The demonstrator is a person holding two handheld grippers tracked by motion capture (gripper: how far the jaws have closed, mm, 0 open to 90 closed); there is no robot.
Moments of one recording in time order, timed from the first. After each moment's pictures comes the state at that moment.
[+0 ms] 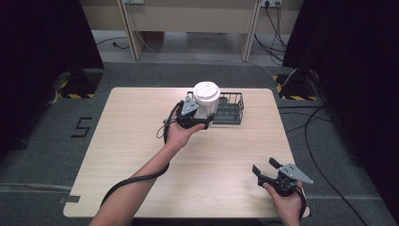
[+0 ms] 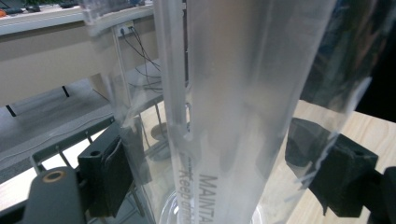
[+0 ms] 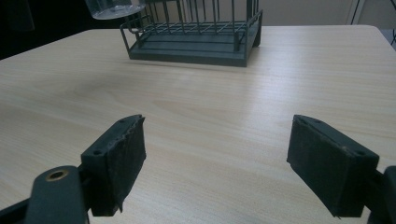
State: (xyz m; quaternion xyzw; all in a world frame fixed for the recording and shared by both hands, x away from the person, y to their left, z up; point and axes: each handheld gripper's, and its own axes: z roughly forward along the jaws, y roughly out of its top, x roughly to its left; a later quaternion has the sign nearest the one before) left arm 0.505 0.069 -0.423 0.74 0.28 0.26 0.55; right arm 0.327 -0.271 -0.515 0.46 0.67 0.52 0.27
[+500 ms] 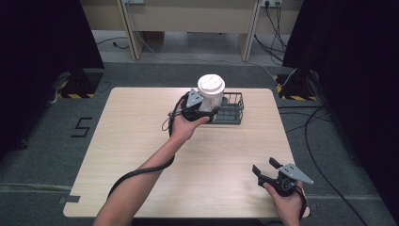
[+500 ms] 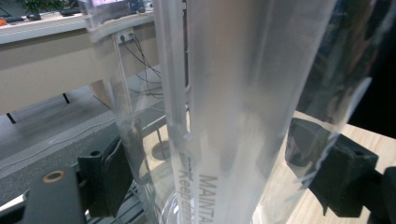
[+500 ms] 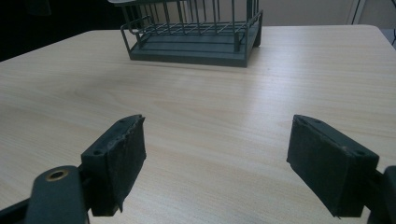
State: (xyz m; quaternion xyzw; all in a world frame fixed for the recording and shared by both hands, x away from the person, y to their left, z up) left arm 0.522 0.055 -0.409 0.74 0.28 0.26 0.56; right arm 0.327 -0.272 -0.515 0.46 0.67 0.52 0.27
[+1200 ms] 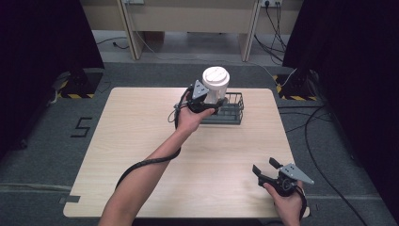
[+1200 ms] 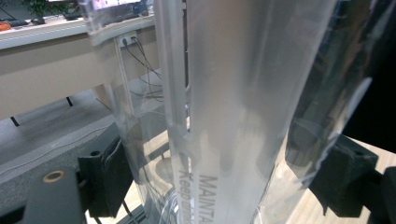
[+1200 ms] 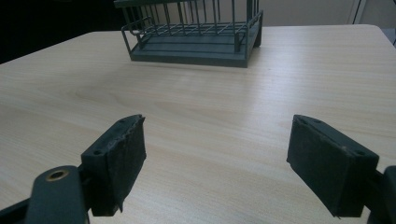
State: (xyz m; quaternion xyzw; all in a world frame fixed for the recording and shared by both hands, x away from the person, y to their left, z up) left arm 0.545 0.039 -0.397 0.73 0.29 0.26 0.56; right arm 0.327 -0.273 -0.515 0.46 0.67 0.53 0.26
